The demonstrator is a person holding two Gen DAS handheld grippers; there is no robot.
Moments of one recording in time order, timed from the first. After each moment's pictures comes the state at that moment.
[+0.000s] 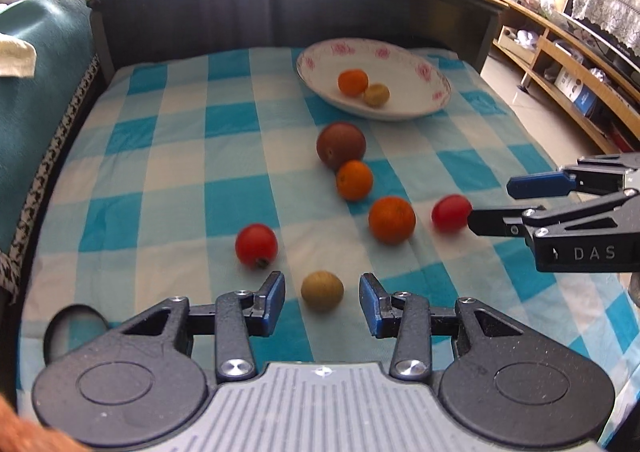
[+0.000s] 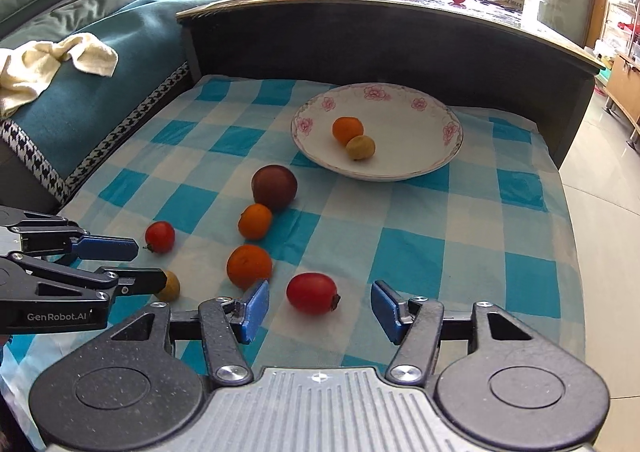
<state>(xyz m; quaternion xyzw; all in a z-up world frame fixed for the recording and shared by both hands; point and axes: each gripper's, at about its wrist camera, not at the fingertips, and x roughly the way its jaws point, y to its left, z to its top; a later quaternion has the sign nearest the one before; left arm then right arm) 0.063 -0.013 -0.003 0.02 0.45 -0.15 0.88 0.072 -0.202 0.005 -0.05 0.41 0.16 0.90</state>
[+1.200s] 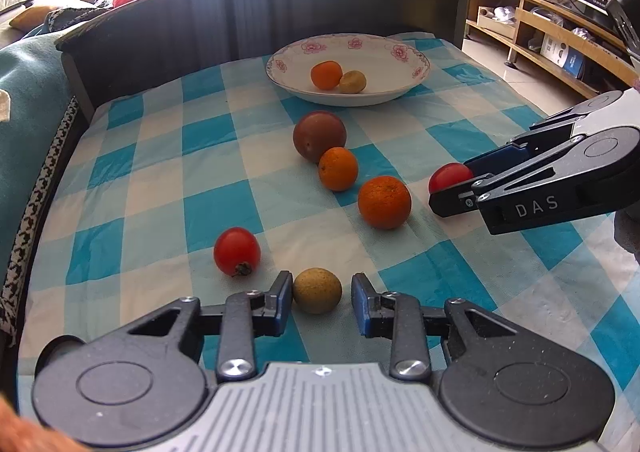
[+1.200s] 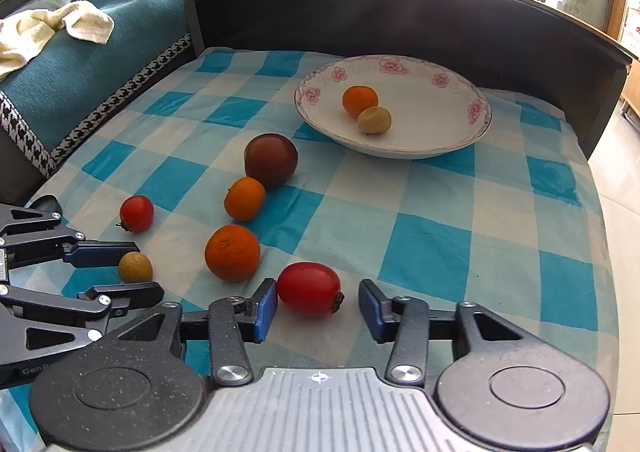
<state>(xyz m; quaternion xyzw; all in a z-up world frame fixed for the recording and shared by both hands) 0.058 -0.029 -0.026 0.10 0.40 -0.16 0.90 0.093 -0.196 -0.028 -0.06 0.42 0.17 0.89</state>
